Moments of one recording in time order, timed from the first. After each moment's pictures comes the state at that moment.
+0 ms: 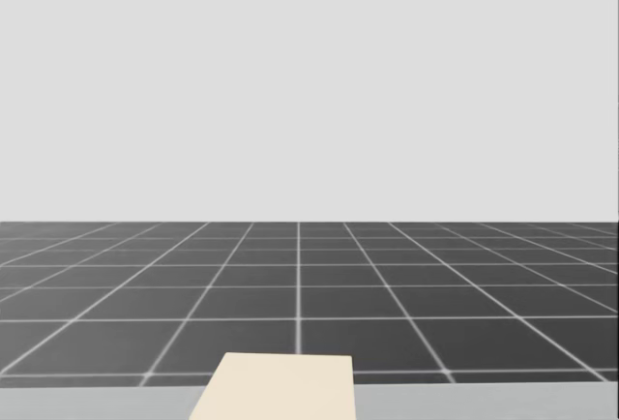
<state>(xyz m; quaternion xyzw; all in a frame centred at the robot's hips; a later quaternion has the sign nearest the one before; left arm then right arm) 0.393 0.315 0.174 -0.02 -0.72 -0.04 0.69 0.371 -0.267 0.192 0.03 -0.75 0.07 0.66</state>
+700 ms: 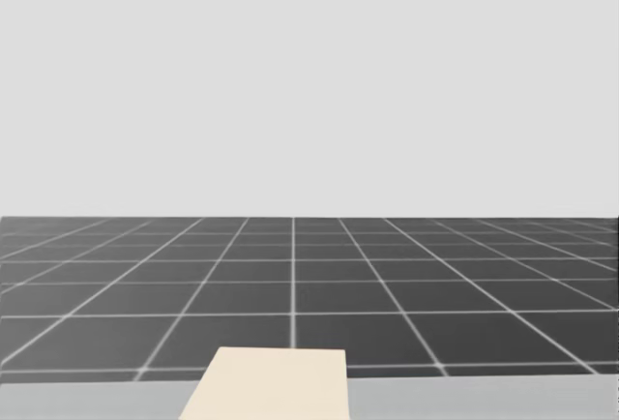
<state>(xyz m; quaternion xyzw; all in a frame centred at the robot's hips) 0.361 0.256 0.149 -0.15 -0.67 -0.29 0.67 0.333 -0.186 0.152 0.24 -0.70 0.28 0.61</state>
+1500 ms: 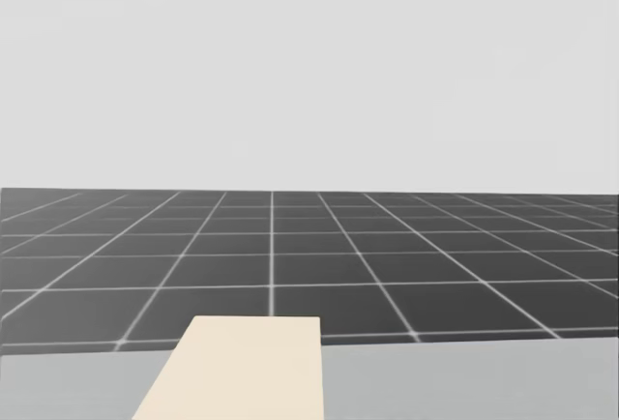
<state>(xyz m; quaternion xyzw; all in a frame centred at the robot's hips) 0.354 0.242 0.142 -0.14 -0.66 -0.33 0.66 0.354 -0.124 0.112 0.34 -0.62 0.36 0.61</state>
